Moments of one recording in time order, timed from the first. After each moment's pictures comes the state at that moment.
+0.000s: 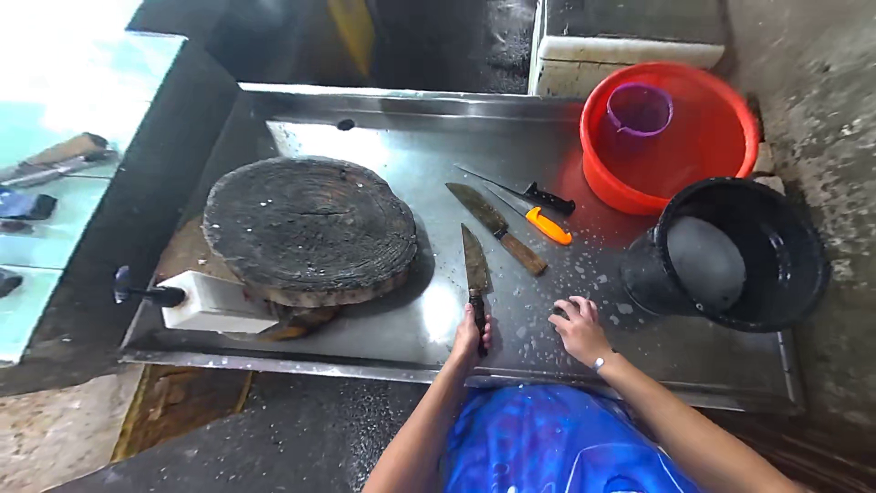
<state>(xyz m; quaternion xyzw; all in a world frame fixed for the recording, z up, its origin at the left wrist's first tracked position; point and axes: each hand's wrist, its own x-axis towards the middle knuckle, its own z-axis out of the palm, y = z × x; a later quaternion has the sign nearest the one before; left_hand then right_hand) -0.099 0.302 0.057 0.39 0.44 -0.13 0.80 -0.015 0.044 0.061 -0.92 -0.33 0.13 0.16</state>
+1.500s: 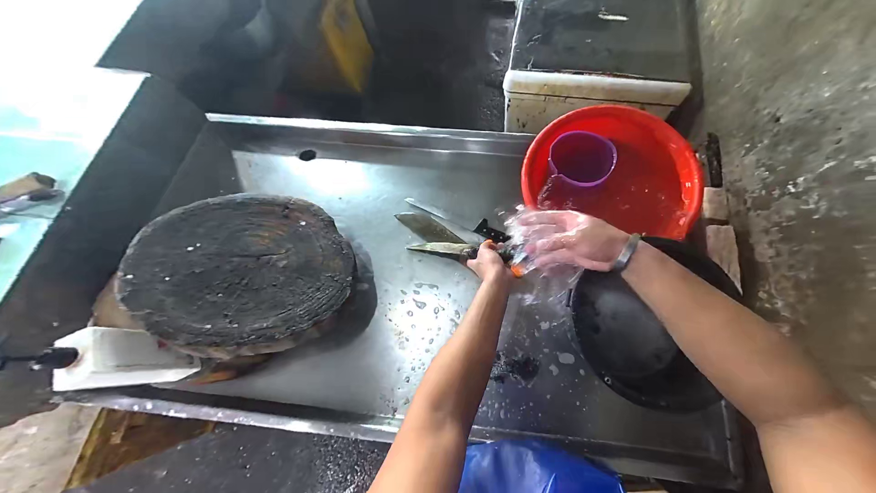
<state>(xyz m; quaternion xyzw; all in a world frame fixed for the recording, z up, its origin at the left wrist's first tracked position) 0.216 0.163 0.122 0.29 0.52 0.19 0.78 0.275 0.017 0.257 -0.66 -0.19 0.45 0.57</state>
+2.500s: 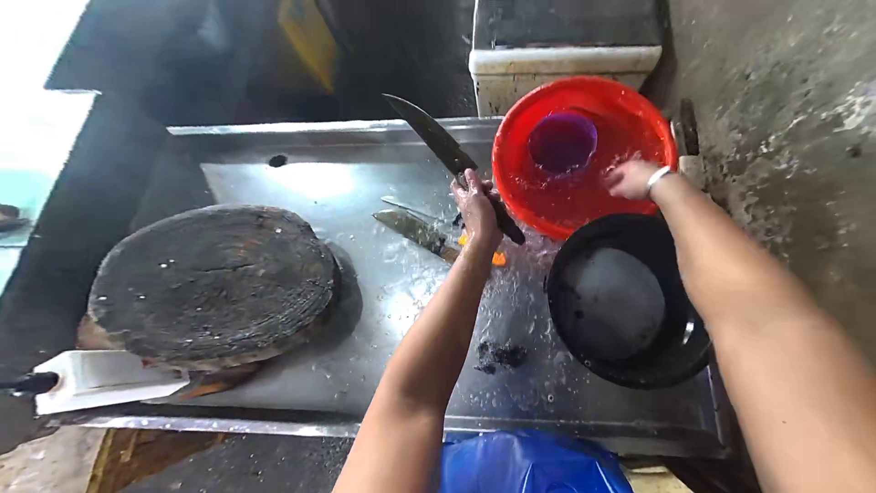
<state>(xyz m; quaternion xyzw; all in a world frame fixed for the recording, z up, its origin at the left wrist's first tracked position) 0.263 0.155 0.199 0.46 0.30 0.19 0.81 0.428 -0.120 0.160 -0.94 -0.22 0.21 0.15</state>
